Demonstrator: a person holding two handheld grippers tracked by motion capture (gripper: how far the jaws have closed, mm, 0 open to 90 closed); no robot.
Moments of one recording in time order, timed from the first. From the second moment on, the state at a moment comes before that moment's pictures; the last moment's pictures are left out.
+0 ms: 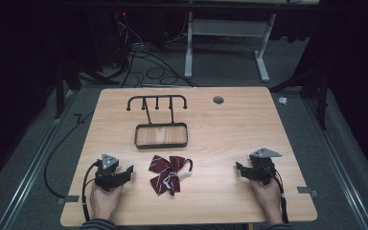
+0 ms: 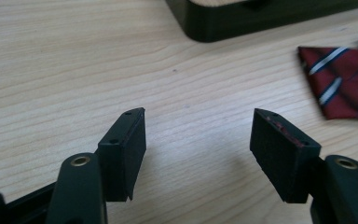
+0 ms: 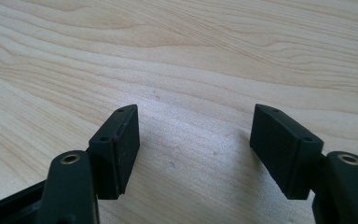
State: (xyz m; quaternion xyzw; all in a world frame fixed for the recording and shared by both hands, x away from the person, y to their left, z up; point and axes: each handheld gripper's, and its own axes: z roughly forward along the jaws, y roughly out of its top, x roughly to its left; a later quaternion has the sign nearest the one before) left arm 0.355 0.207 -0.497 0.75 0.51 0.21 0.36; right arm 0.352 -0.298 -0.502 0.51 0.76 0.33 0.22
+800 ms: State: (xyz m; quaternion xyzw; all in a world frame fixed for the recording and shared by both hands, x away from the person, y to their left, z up) left arm 0.345 0.181 -0.463 0.78 0.44 0.17 0.41; right arm 0.352 -0.298 -0.502 0.51 0.77 0.32 0.22
